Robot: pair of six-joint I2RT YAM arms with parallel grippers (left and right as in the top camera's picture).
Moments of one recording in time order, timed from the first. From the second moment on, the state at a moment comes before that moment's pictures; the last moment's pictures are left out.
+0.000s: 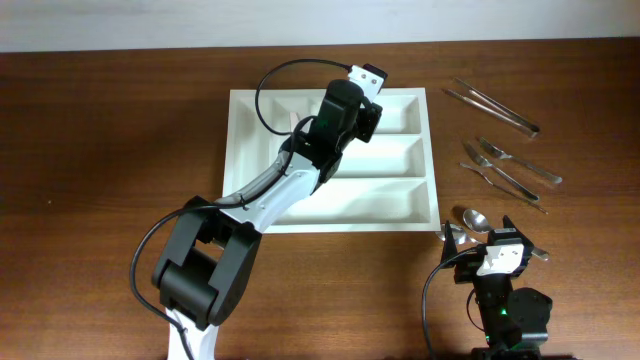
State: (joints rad) left arm -0.59 2.07 1.49 0.15 -0.07 0.03; right arm -0.02 0.08 0.01 -0.07 -0.05 -0.10
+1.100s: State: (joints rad) left arm 0.06 1.63 1.69 -0.96 0.15 0.15; right arm -0.02 0.08 0.01 -0.07 -0.05 -0.10
